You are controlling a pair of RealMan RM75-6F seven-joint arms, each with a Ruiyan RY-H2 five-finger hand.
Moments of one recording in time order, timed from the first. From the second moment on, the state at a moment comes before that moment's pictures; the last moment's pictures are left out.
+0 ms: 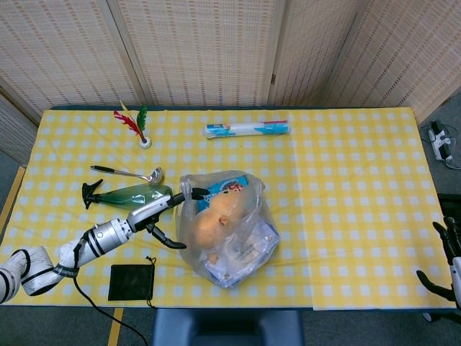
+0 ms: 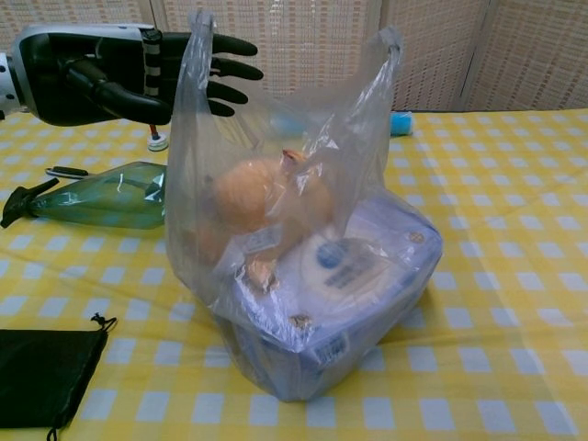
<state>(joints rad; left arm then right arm) -0.97 -1.19 0.08 -1.45 1.80 1.07 -1.46 -0.07 -0.98 0.01 -1.70 -1.49 1.54 0.11</state>
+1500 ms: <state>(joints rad) -1.27 -1.44 0.16 -1.08 1.87 1.15 -2.15 -0.10 -0.95 0.01 -1.67 -1.48 1.55 0.17</state>
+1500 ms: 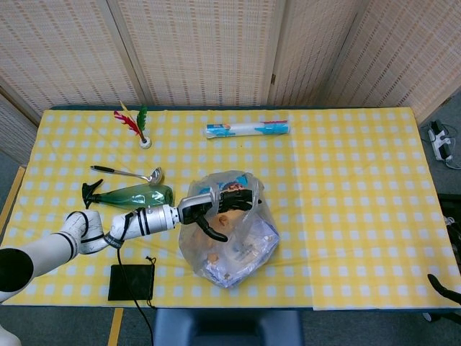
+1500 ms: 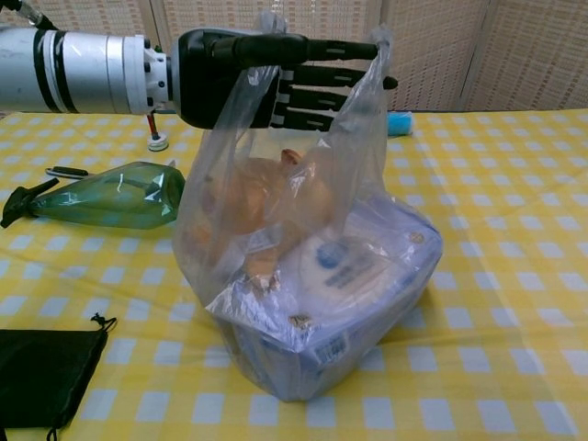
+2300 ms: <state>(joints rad) -1.29 -1.48 0.19 -0.99 1.86 1.23 -2.31 -0.10 -0.96 0.02 -1.66 -1.46 1.53 0.17</state>
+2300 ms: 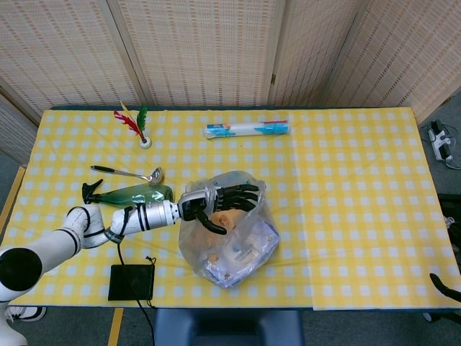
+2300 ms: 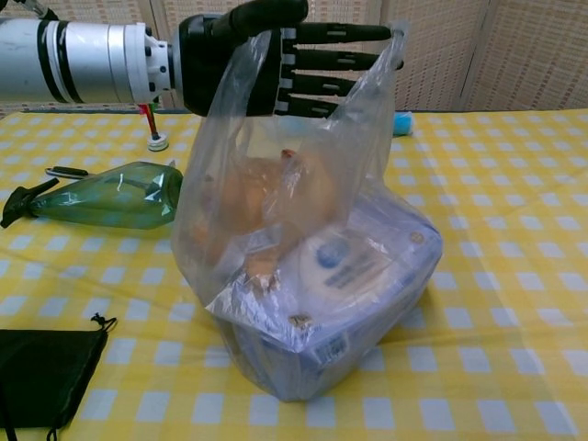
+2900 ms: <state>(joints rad) -1.34 -1.56 0.23 -0.96 1.88 1.22 -2.39 -0.10 -0.95 0.02 -1.66 -1.47 1.54 0.18</state>
